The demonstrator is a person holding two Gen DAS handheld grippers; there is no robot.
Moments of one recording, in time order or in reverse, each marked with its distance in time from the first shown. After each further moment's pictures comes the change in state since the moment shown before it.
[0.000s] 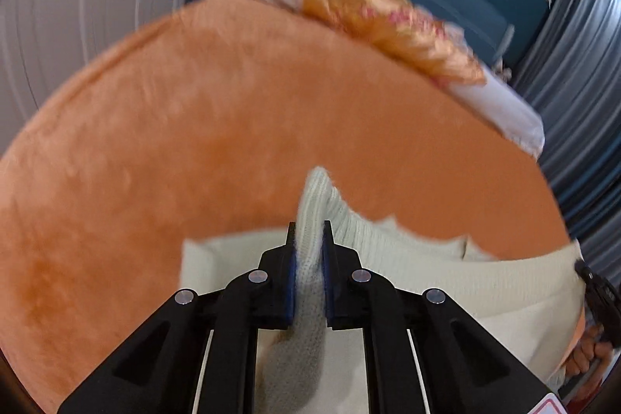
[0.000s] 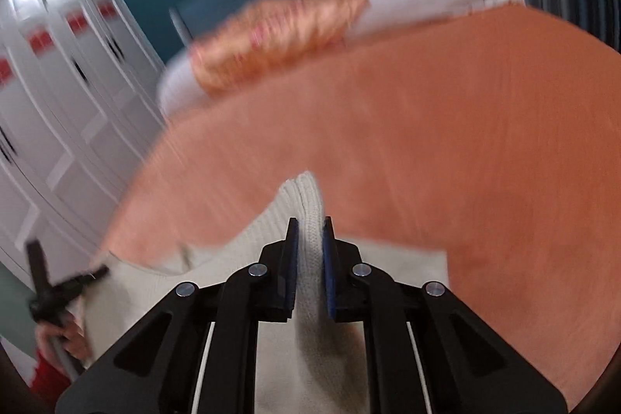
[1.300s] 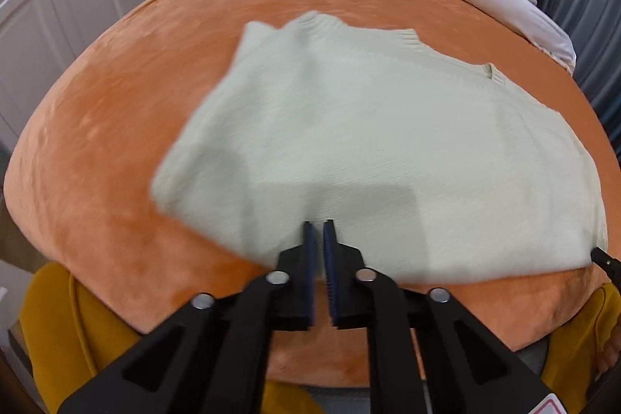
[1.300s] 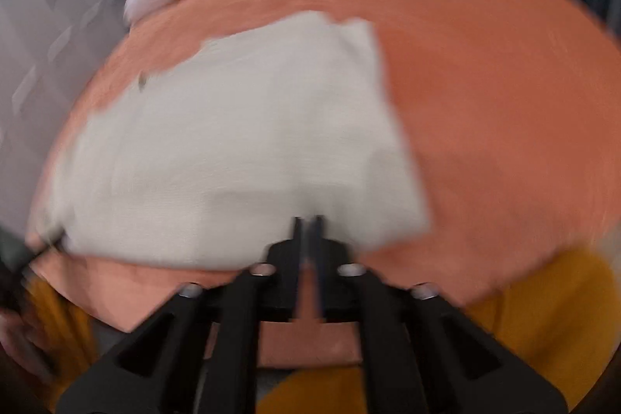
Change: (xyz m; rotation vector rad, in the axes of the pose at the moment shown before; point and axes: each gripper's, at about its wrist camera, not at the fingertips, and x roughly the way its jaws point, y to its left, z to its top) left arm -0.060 0.003 -0.187 0.112 0.180 0.208; right arm -0.089 -0.054 -0.180 0.065 0.344 -0.172
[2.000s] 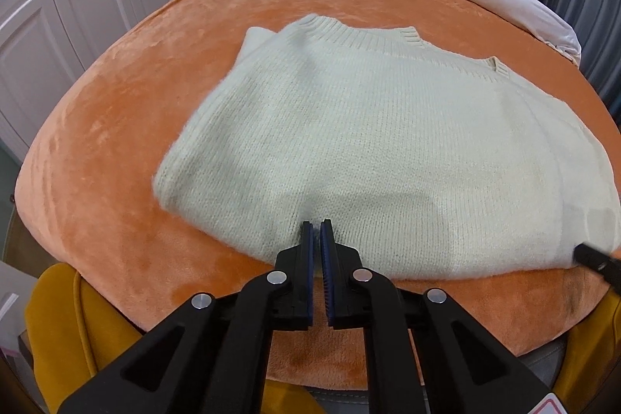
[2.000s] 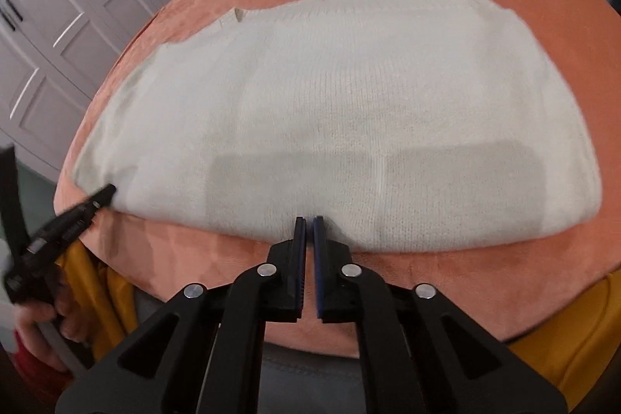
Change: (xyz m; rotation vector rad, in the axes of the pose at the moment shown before) left arm -0.001 -0.015 -0.011 0.042 -0.041 0.068; right arm 0.035 0.144 -0.019 -0.309 0.111 0.075
